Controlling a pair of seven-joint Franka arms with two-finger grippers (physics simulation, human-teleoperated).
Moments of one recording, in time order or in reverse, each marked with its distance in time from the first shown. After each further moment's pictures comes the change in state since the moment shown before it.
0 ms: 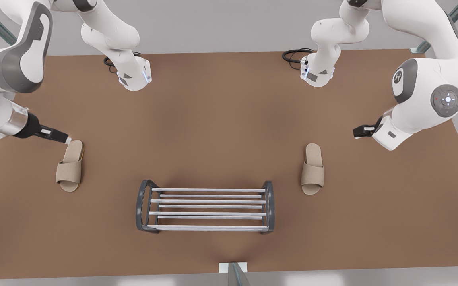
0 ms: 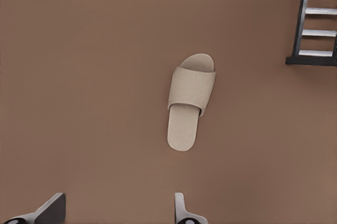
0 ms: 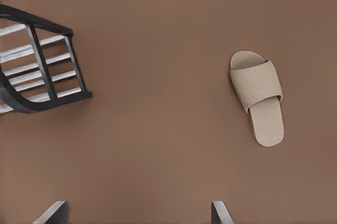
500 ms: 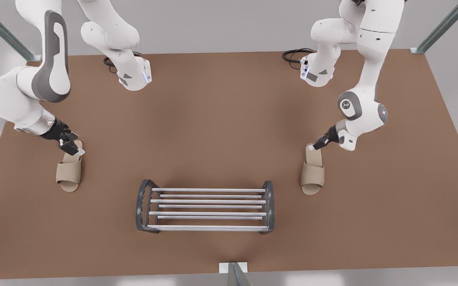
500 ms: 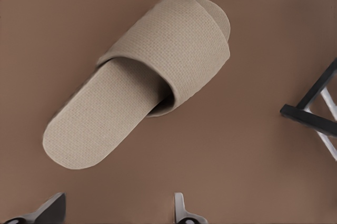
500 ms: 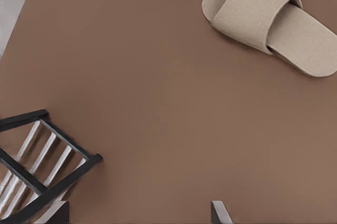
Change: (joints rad) left arm -0.016 -0.073 -0.014 -0.989 -0.935 1.031 0.019; right arm -0.008 -0.242 -0.065 -0.718 0.197 0.646 0.458
